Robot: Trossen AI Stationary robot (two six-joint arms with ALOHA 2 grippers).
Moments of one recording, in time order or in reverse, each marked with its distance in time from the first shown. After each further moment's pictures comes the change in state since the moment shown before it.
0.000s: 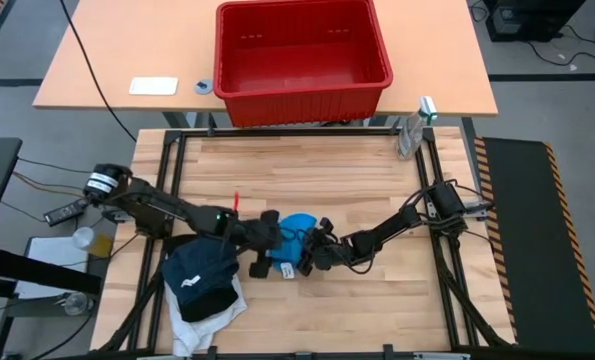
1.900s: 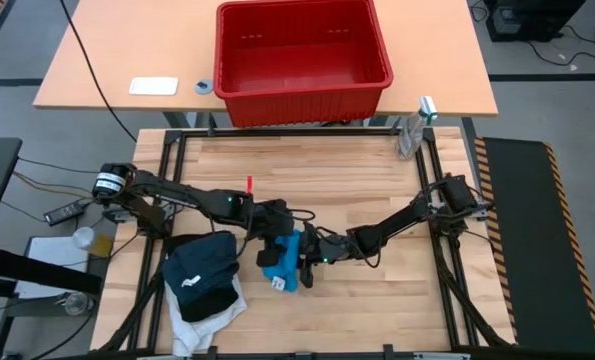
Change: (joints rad) left arm 0.122 0.058 0.242 -0.331 0.158 -0.042; right arm -0.013 -0.096 0.001 0.250 -0.383 -0.086
